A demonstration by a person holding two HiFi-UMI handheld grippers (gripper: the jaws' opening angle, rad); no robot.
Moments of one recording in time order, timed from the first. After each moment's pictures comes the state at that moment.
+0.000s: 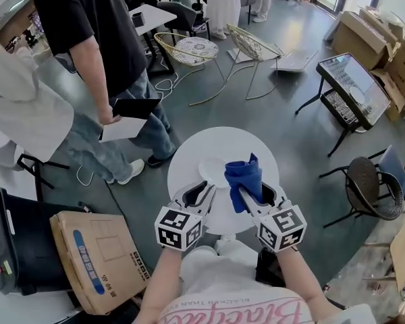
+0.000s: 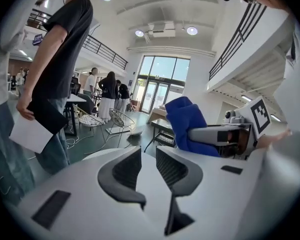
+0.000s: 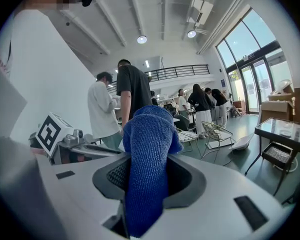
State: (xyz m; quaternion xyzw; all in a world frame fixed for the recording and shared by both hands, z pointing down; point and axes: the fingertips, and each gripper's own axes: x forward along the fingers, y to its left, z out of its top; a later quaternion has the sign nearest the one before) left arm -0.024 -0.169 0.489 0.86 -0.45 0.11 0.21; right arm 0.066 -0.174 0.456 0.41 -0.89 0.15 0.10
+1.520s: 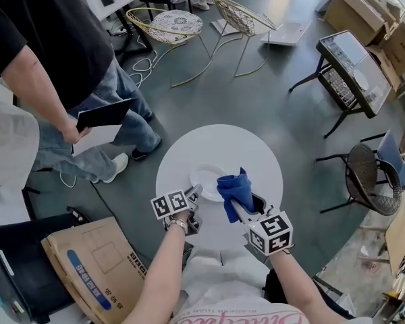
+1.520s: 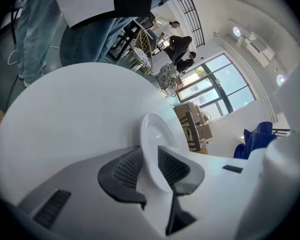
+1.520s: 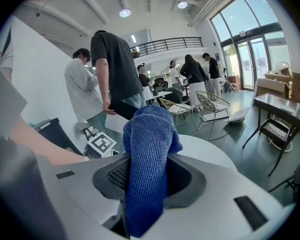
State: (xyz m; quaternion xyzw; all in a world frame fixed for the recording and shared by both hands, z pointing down) left arm -0.075 -0.270 0.769 0.64 -0.44 0.04 0.62; right arm 0.044 -0.240 0.596 0.41 -0.85 0.26 0.21
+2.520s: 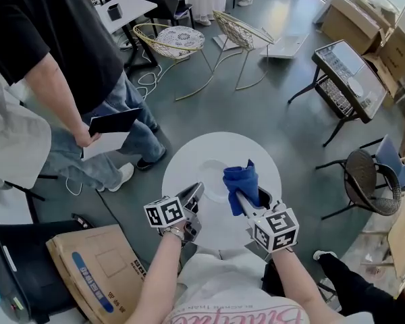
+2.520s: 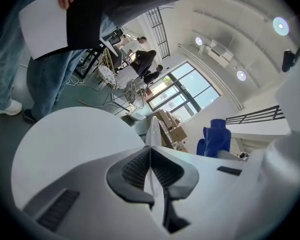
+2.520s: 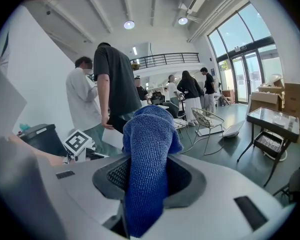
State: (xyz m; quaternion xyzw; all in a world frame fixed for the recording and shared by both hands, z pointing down) left arm -0.067 -0.272 0.633 0.77 -0.38 -0.04 0.52; right arm 0.051 -0.249 0.530 0.45 -0.85 0.21 0.16
